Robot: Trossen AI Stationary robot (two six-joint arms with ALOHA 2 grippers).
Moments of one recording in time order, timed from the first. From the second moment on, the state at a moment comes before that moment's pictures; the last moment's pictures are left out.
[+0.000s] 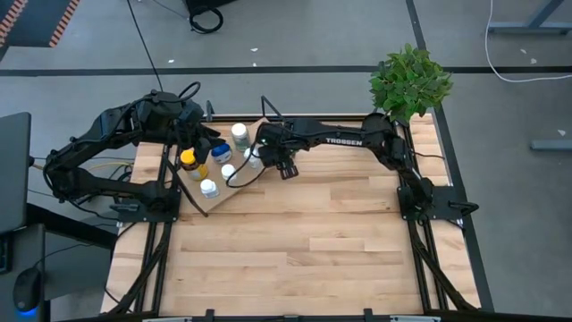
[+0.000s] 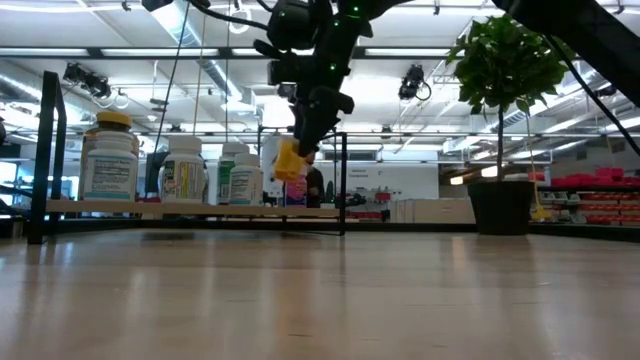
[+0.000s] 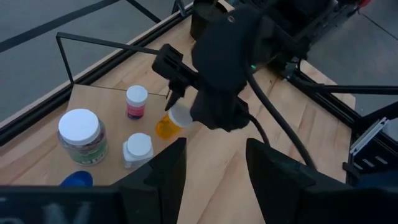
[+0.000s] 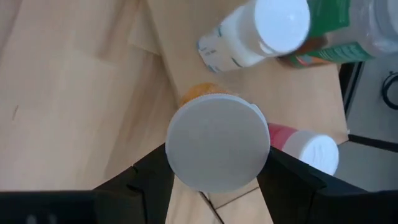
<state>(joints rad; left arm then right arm) 0.33 1.04 1.46 -1.03 0.00 -0.41 -0.22 2.20 2.10 -1.05 0.13 -0.58</state>
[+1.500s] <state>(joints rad) 0.33 1.04 1.46 -1.03 0.00 -0.45 -0.29 2.20 2.10 -1.04 0.04 -0.61</state>
